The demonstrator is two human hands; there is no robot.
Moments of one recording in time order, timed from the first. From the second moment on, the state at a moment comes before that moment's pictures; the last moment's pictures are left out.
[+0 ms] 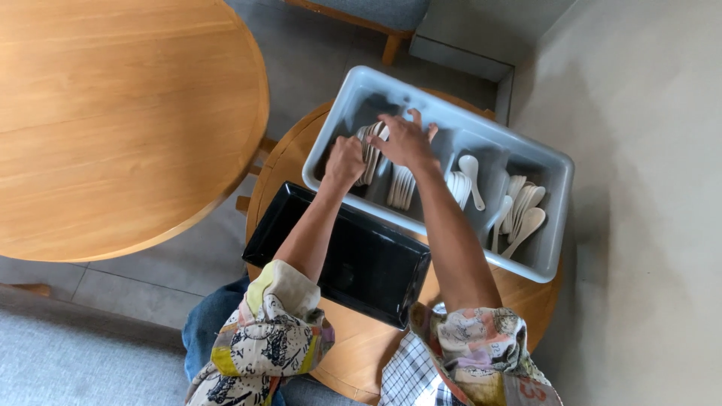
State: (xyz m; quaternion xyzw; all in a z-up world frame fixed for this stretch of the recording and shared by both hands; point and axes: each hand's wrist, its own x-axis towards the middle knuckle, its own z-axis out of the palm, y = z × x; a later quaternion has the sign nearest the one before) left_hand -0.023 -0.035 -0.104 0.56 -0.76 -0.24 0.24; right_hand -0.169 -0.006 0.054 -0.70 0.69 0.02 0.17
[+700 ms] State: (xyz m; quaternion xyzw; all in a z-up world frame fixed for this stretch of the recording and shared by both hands) left_hand -0.012 -0.039 -0.116 0.57 -0.66 -0.38 0.30; right_hand -0.174 -0.003 0.071 -0.64 0.70 -0.12 0.29
